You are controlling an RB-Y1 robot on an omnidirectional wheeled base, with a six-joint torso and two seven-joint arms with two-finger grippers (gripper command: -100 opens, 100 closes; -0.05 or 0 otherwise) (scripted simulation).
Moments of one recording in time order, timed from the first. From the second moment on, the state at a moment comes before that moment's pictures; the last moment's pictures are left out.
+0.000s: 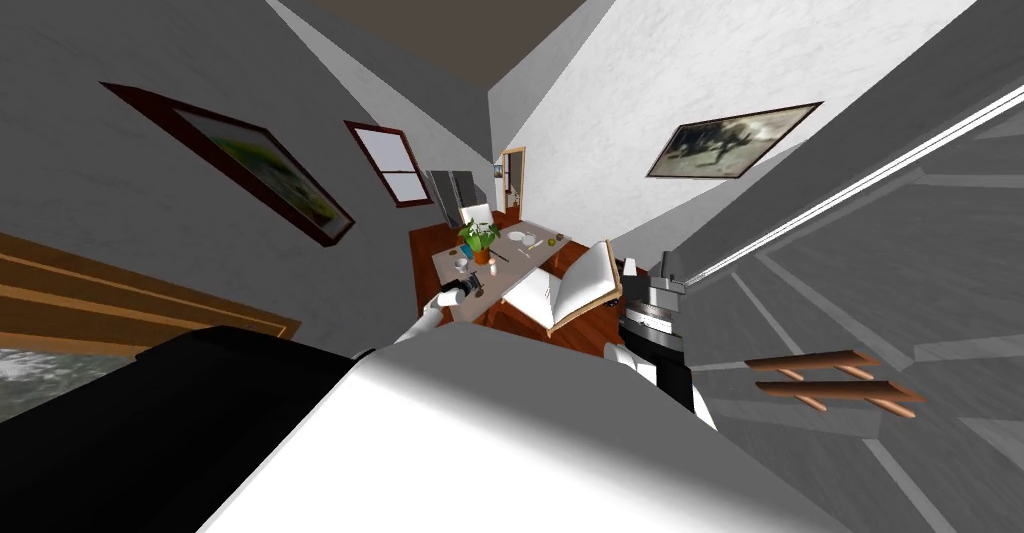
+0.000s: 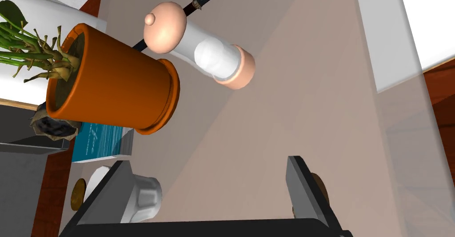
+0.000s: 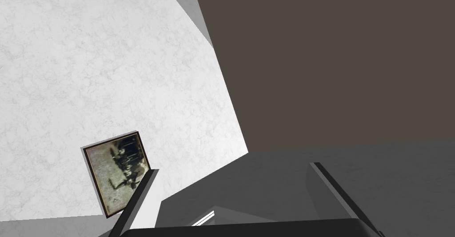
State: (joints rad) left arm 0.04 0.40 -0.05 -1.33 0.73 0.32 0.35; right arm 0.51 -0.02 -0.06 -2.30 -0.01 -0.47 -0.07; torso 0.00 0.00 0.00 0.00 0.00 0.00
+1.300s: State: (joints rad) left arm -0.10 0.51 -0.08 -0.96 0.98 0.59 0.43; right arm 0.51 -0.02 -0.06 -2.30 -0.01 -0.47 -0.07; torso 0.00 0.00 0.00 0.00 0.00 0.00
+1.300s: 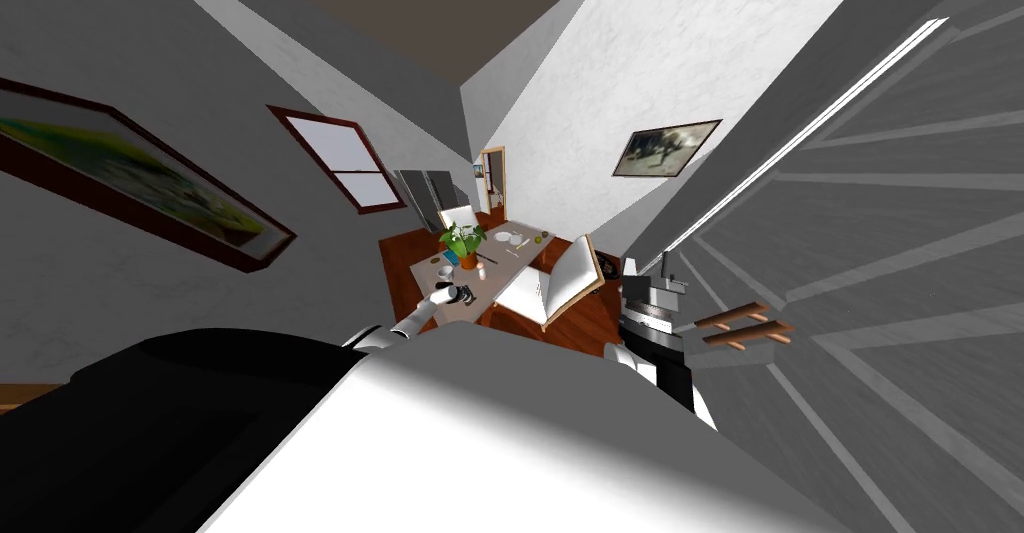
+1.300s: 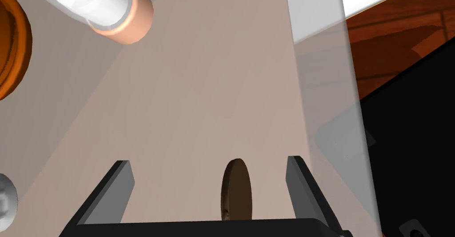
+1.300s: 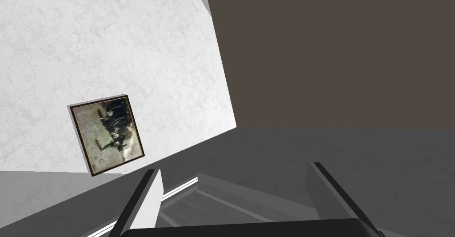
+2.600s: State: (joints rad) left arm -0.15 0.51 -0.08 -0.77 1.04 0.69 0.47; right arm 0.51 -0.02 -0.06 -2.30 -0.01 -0.47 -0.07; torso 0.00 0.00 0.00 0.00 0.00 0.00
